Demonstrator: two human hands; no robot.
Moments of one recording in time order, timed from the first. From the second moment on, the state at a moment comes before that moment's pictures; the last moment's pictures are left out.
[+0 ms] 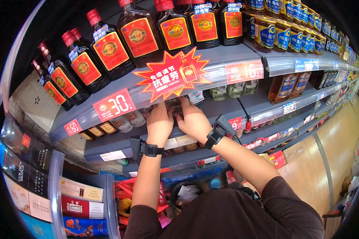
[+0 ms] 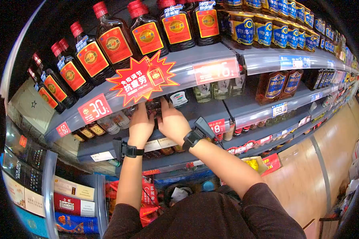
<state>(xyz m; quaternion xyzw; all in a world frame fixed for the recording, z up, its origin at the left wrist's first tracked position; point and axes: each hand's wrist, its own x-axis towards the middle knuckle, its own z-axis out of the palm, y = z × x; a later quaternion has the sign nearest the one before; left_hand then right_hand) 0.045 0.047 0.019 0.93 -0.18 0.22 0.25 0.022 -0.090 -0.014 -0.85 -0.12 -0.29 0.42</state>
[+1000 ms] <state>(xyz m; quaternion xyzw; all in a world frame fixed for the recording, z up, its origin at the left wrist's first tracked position) 0.051 0.081 0.016 0.87 -0.11 0.37 0.29 0.005 -0.097 -0.011 -0.81 -0.20 -0.33 0.44</state>
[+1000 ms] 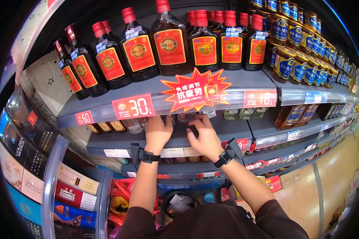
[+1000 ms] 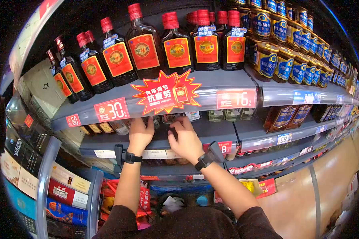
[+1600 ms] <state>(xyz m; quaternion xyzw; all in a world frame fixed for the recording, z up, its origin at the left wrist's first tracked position) -0.078 0.080 0.031 0.77 -0.26 0.42 0.42 -0.044 -0.112 0.012 -0.74 -0.40 -0.26 0.48</state>
